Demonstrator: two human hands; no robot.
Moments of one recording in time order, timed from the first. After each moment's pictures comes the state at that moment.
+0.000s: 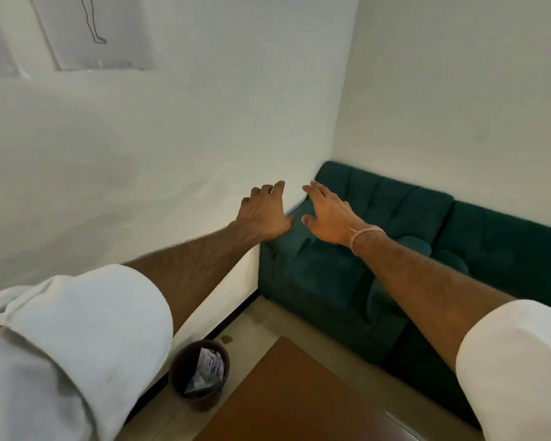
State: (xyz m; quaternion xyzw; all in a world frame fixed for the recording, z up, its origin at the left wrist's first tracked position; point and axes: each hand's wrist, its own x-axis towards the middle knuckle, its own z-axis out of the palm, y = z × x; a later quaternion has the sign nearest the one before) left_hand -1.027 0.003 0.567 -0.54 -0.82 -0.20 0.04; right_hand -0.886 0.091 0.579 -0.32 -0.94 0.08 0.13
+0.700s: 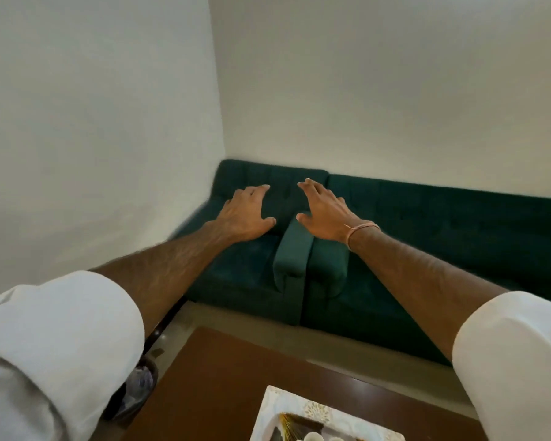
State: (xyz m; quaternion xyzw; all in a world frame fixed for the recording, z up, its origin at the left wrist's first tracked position) left_hand -0.734 0.032 0.611 -0.68 -0.71 -0.18 -0.01; right_hand -0.539 0.076 0.620 -0.46 -0.87 0.09 0.16
